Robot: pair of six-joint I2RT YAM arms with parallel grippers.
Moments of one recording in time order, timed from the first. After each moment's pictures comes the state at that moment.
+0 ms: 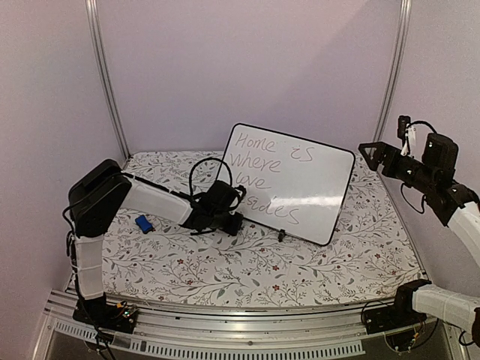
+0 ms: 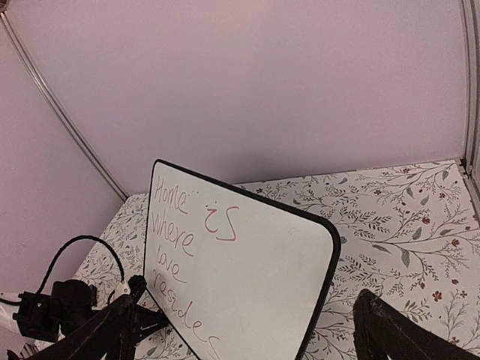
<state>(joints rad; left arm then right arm) -0.84 2.06 1.18 0.03 -0.17 -0.26 0.14 0.86 0.84 -0.17 -0.28 0.36</state>
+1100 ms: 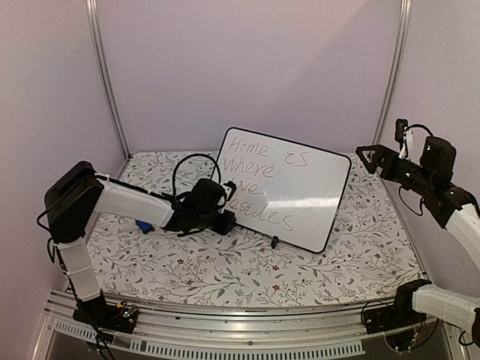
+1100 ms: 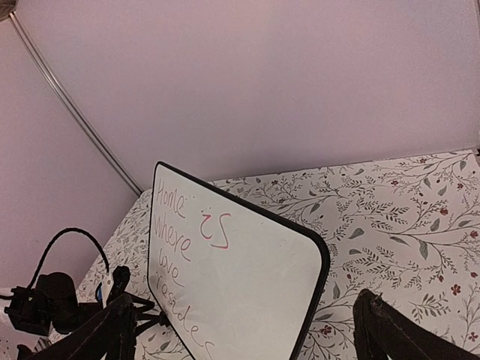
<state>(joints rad) -0.84 1.86 1.01 0.07 -0.19 -0.26 0.14 0.86 0.80 -0.13 -0.34 0.40</state>
